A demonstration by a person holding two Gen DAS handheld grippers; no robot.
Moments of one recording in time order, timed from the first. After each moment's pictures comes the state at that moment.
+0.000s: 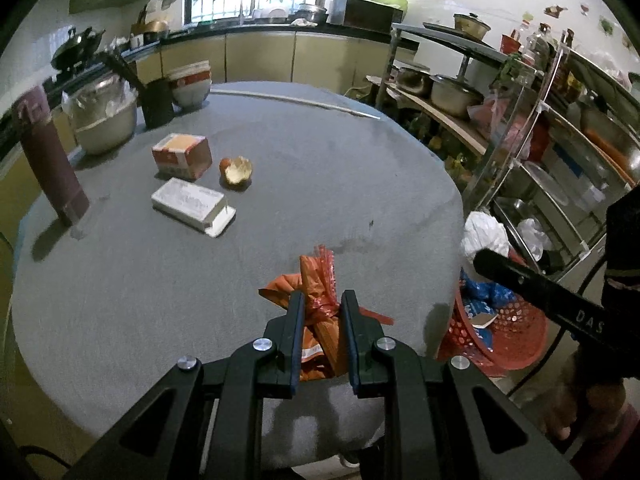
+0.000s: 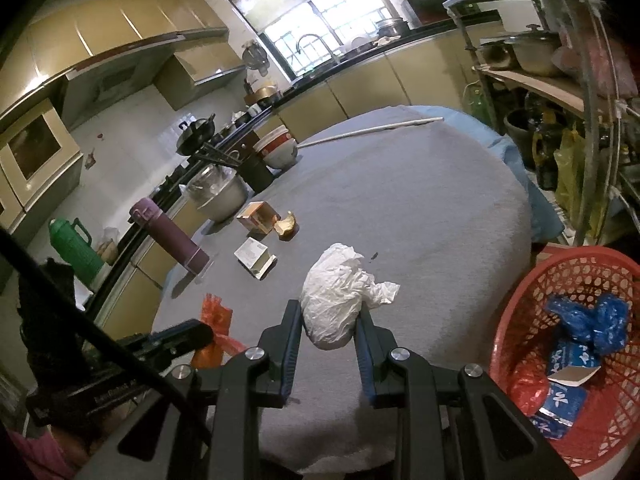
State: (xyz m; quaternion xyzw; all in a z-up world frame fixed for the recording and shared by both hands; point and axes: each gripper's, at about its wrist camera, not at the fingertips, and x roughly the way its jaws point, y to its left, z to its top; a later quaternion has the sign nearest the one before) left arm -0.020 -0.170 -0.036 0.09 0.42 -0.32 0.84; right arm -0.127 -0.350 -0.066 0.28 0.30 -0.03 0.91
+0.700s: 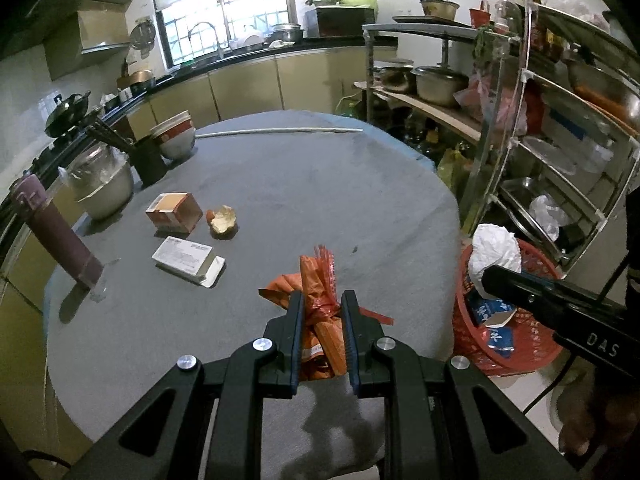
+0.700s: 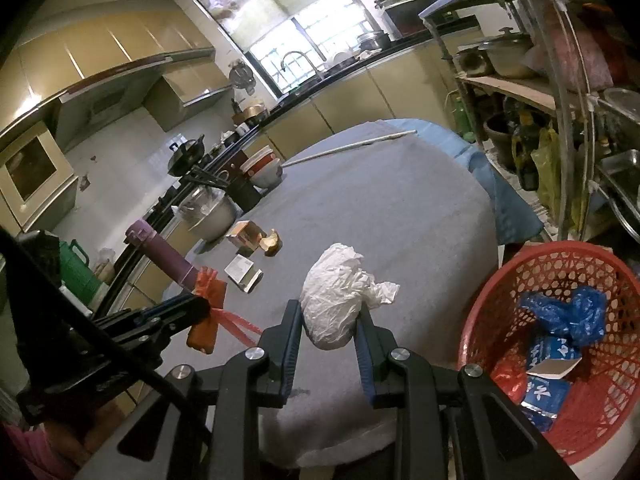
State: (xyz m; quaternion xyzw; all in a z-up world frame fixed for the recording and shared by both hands) left arm -0.041 -0.215 -0.017 0.18 0.37 -0.31 0.86; right arm -0.153 -0.368 -0.062 0.30 0.28 -0.04 0.91
